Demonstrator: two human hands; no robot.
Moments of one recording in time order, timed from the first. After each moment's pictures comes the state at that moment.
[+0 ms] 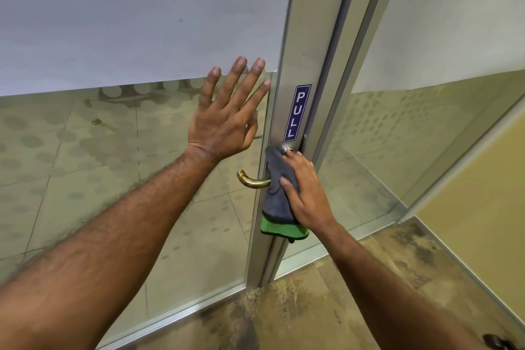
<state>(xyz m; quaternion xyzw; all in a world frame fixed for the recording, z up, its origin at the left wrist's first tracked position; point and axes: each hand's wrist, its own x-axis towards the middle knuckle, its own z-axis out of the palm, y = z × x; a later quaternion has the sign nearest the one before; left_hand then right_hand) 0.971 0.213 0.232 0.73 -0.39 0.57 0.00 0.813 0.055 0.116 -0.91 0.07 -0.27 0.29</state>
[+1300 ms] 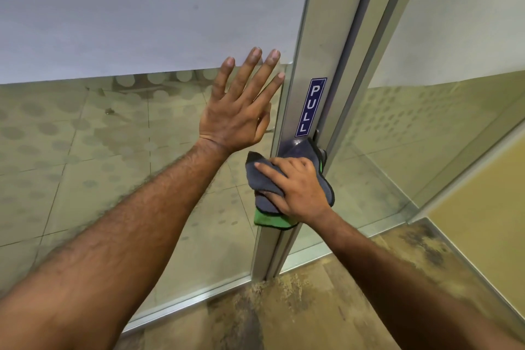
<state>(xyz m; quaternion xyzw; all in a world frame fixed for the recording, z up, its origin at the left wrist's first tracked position) 0.971 0.216 0.230 0.72 -0.39 0.57 0.02 0.835 0.072 0.118 -0.95 -0.10 -0.30 -0.01</state>
